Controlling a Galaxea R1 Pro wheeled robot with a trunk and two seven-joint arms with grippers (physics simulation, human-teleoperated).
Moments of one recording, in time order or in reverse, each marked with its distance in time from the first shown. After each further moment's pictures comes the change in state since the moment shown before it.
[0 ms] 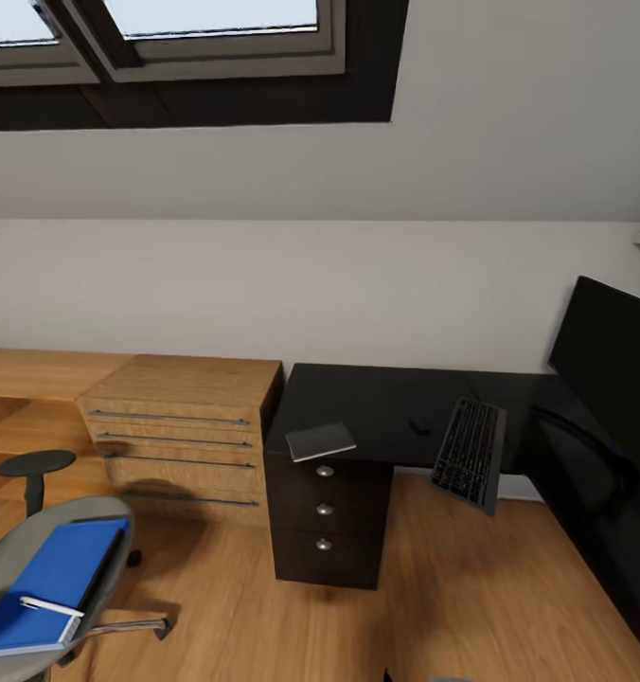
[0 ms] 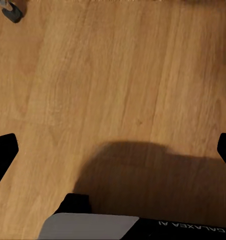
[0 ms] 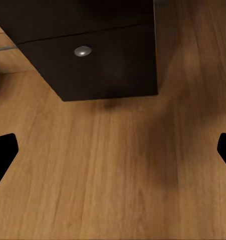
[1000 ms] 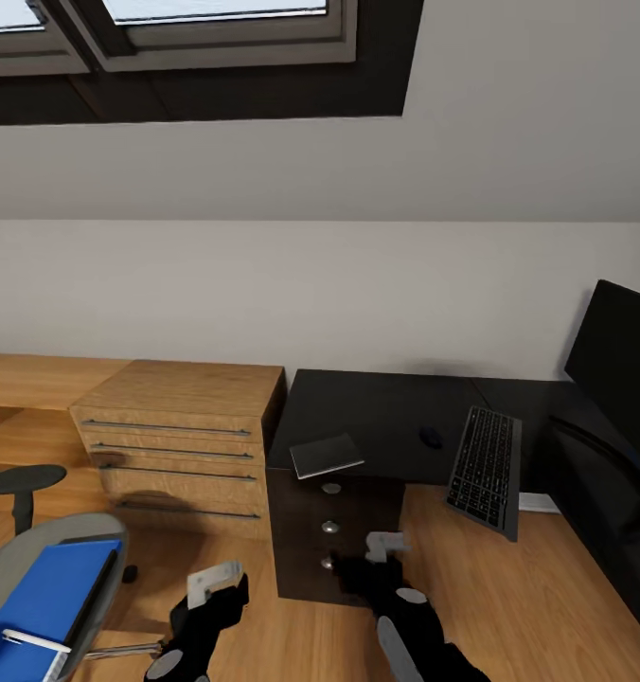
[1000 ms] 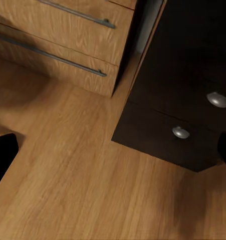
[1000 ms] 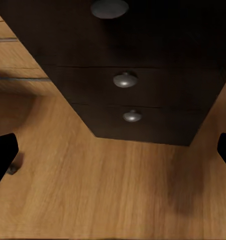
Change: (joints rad) left arm 0.000 0.024 0.178 -0.684 -0.005 0.234 0.009; right arm -0.154 0.107 0.058 -0.603 0.055 0.783 -0.322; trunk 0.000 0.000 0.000
